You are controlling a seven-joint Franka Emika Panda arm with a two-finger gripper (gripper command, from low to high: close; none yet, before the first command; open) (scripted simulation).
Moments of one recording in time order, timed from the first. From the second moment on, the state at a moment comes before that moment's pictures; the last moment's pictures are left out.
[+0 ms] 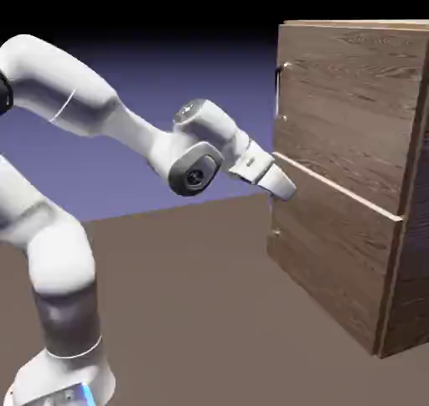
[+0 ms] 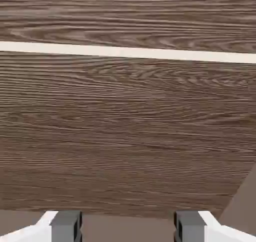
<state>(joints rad) -0.05 -0.60 0.08 -2.76 0.12 3.04 0.86</state>
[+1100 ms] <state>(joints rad) -0.84 -0.99 1.00 -2.20 1.55 3.12 2.25</state>
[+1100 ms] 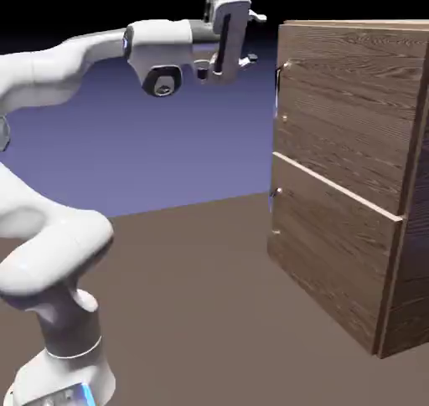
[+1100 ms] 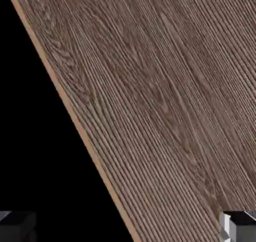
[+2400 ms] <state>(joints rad) -1.01 -1.55 1.13 -2.39 2.39 2.52 2.85</state>
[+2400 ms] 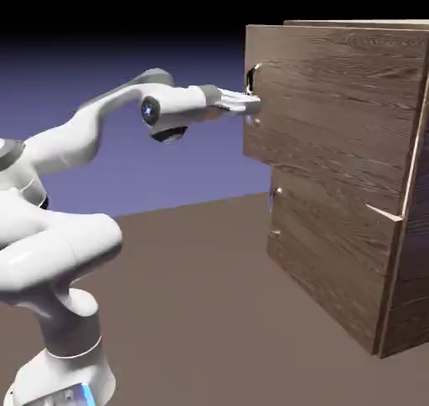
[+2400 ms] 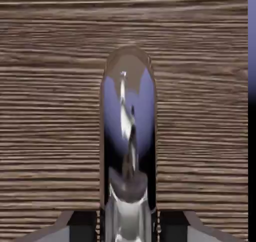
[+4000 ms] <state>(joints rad) -0.62 -0.97 -0.43 -2.72 1.12 1.18 2.13</state>
